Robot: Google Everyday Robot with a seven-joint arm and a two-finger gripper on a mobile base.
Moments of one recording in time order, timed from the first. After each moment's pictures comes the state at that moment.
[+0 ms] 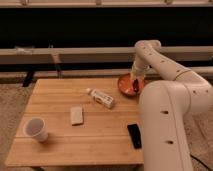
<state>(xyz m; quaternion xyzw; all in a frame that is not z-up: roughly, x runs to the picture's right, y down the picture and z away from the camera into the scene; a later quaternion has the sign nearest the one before) 0.193 -0.067 0.918 -0.24 0.17 0.64 0.71</state>
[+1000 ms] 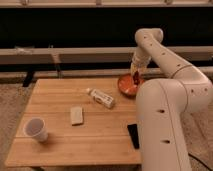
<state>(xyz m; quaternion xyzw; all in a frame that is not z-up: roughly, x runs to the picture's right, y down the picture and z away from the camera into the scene) 0.194 -0.098 0.883 -0.24 0.17 0.64 0.71</state>
